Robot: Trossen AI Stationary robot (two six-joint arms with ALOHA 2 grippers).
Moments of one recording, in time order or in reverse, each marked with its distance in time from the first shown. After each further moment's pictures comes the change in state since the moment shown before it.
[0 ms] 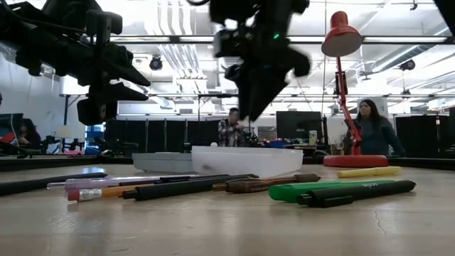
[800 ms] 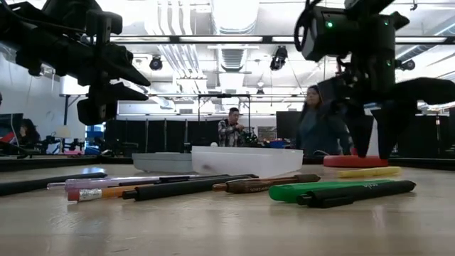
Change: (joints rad) left arm 0.000 0.000 0.000 0.000 0.000 0.001; right arm 0.075 -0.390 -0.714 0.088 -0.003 0.239
